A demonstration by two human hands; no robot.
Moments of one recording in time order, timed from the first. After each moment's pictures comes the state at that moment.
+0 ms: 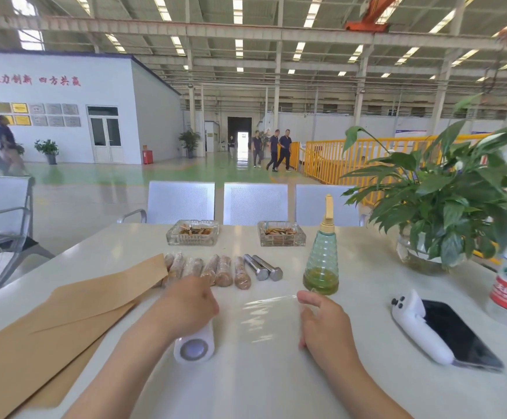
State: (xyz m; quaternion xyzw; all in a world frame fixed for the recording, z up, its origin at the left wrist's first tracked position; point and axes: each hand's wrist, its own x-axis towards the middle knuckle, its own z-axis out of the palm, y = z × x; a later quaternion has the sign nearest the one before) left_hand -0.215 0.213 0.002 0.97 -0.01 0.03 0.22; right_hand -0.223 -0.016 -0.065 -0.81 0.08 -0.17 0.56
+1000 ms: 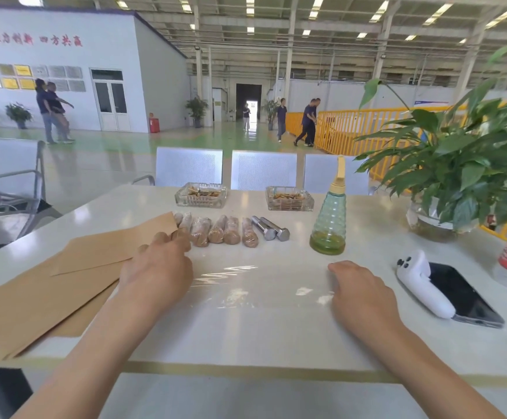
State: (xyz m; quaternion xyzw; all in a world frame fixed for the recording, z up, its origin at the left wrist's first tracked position) left_hand -0.241 0.242 -0.026 0.98 0.10 0.14 0.10; right_hand -0.235 -0.059 -0.070 -0.99 0.05 -0.14 0.08
